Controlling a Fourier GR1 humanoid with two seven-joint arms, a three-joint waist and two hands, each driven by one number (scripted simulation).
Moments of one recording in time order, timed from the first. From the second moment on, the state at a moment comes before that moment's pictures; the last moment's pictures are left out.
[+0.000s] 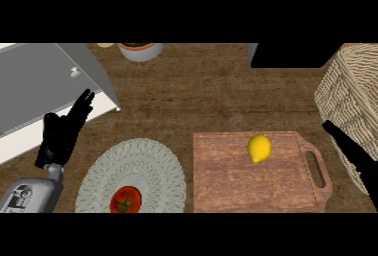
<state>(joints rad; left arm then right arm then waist) -0.18 0.36 -0.10 -1.42 0.07 0.12 0.20 0.19 -0.50 0.09 -2.14 0.38 0.16 0.41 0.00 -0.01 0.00</state>
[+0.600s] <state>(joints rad) -0.18 0.31 -0.07 -1.44 0.00 0.09 0.23 0.11 -0.34 0.13 -1.90 0.52 0.13 0.28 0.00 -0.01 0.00</state>
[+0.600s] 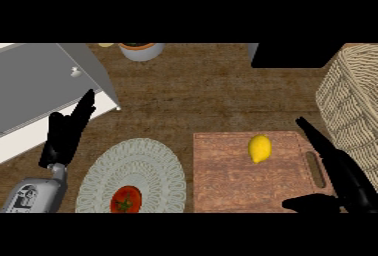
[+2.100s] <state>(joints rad) -0.16 0.23 0.04 -1.46 -0.09 -0.01 0.22 -0.11 -0.14 0.12 -1.45 0.71 0.06 0.14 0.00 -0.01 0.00</state>
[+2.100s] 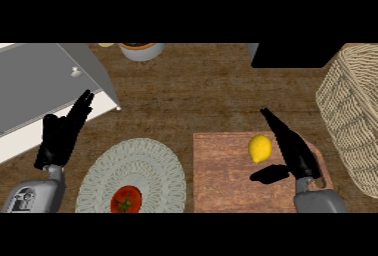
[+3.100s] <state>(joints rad) -0.17 0.20 0.07 -1.46 -0.13 -0.03 0.24 -0.17 -0.14 0.17 -1.29 0.92 -0.04 0.09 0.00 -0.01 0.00</state>
